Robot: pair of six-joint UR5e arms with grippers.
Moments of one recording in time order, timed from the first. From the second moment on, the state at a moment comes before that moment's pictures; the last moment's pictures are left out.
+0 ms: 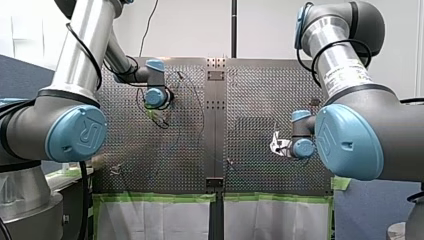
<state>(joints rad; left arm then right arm) -0.17 -1.89 -1.72 -2.51 -1.70 -2.57 1.80 -0.80 1.64 -0.66 1.50 1.75</state>
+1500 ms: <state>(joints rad) -0.17 -1.89 -1.72 -2.52 -1.71 -2.55 1.76 -1.16 1.58 -0.47 1.55 1.67</state>
